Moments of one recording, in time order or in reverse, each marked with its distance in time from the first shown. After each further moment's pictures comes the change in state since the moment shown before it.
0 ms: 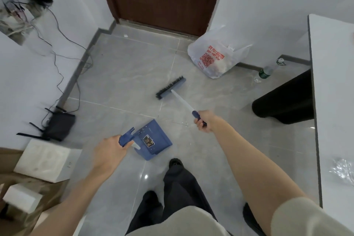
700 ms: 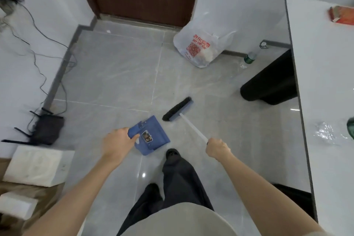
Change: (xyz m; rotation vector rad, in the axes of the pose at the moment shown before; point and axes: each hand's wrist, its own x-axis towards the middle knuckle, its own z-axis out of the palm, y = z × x) left_hand -0.012 0.012 0.024 0.028 -0.113 0.082; right_hand -0.027 0.159 -0.020 -1.077 0.357 -0.075
